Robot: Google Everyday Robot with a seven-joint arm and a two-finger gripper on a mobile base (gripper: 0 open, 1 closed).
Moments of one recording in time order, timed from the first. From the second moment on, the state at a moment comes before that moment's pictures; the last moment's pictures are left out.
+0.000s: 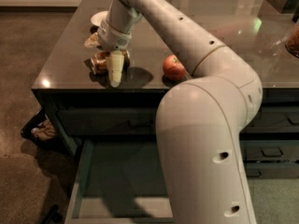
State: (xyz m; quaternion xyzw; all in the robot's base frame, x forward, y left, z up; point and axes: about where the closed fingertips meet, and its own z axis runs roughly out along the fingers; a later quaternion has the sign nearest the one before) arm 0.677 0.145 0.842 -0.86 0.44 0.16 0.23
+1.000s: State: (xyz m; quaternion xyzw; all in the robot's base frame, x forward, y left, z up) arm 0.675 0.143 0.839 -0.86 0.44 0.16 0.22
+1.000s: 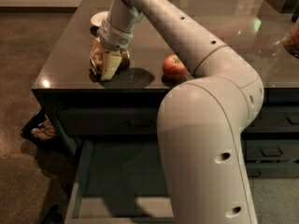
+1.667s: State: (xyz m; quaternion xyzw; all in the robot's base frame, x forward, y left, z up) arm 0.675 0.143 0.839 -0.86 0.44 0.16 0.22
